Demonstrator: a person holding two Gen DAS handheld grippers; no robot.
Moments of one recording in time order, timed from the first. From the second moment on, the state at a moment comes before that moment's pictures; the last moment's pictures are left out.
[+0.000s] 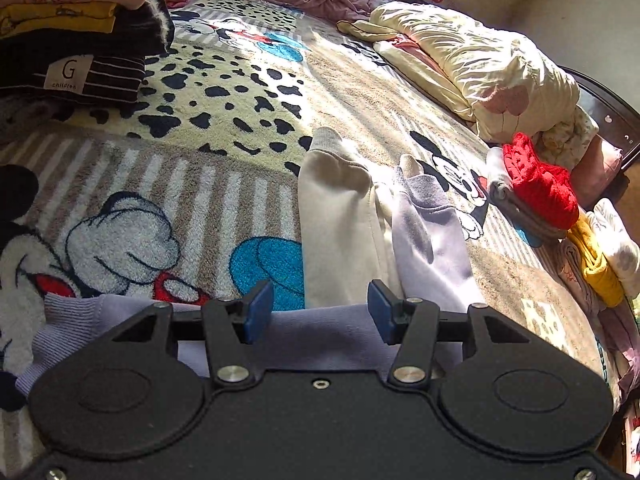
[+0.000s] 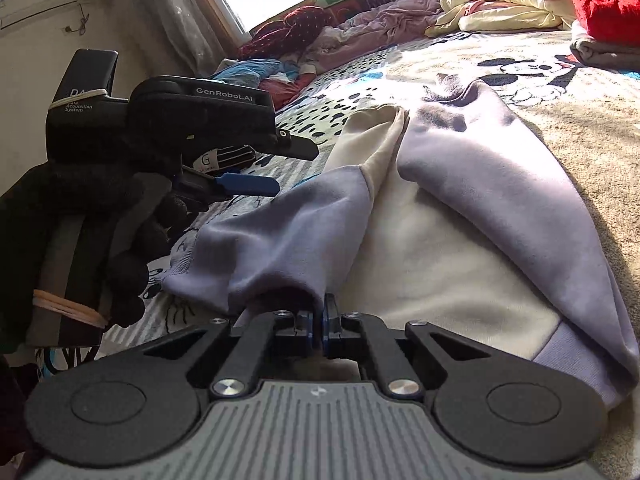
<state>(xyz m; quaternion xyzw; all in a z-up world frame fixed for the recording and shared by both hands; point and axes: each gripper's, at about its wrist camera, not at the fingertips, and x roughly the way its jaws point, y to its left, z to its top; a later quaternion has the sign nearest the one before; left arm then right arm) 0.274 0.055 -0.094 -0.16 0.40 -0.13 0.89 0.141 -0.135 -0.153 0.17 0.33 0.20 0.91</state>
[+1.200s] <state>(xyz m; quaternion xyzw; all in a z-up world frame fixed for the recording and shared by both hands) 0.195 0.167 -0.136 -0.33 0.38 0.04 0.86 0.069 -0.138 -0.122 0.06 0.24 0.23 0.94</state>
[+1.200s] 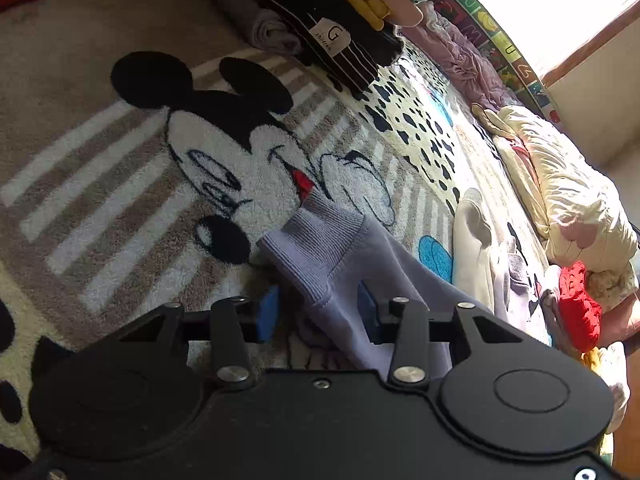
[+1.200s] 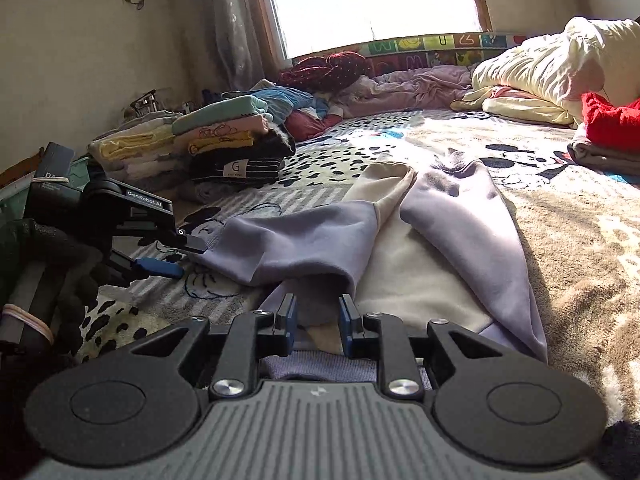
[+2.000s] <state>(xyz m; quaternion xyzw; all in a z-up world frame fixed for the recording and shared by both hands) 0.281 0.003 0.023 0.06 0.25 -0.25 0.93 0.092 -0.068 -0.139 -0.11 0.25 0.28 0.92</state>
